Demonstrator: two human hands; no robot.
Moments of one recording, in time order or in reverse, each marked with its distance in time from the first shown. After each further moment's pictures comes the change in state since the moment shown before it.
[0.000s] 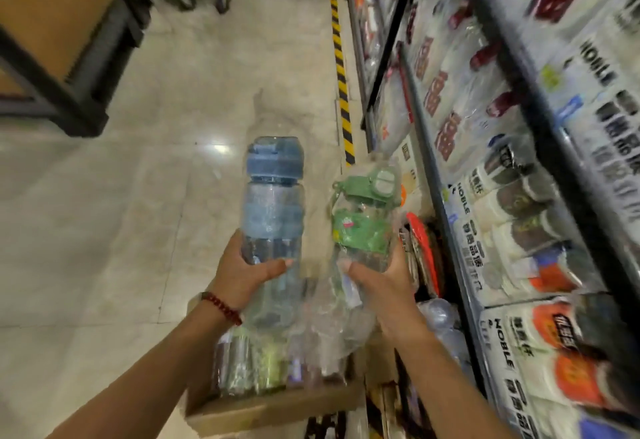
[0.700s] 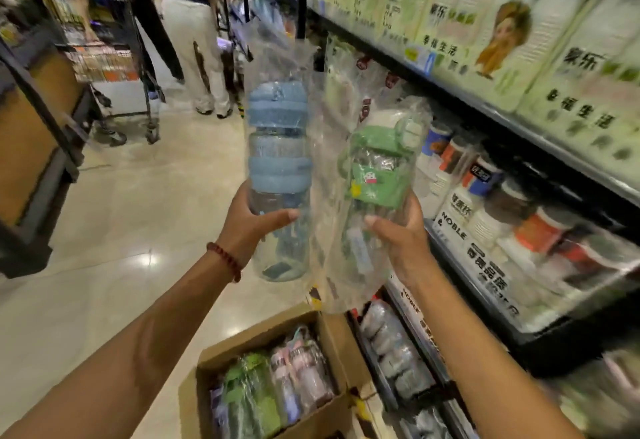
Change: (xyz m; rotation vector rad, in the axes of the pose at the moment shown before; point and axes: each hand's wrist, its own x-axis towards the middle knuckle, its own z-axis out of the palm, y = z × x) left_hand -0.144 0.251 -0.029 -0.152 -0.445 0.504; right_hand -0.247 -0.196 0.003 0.228 0.179 -0.584
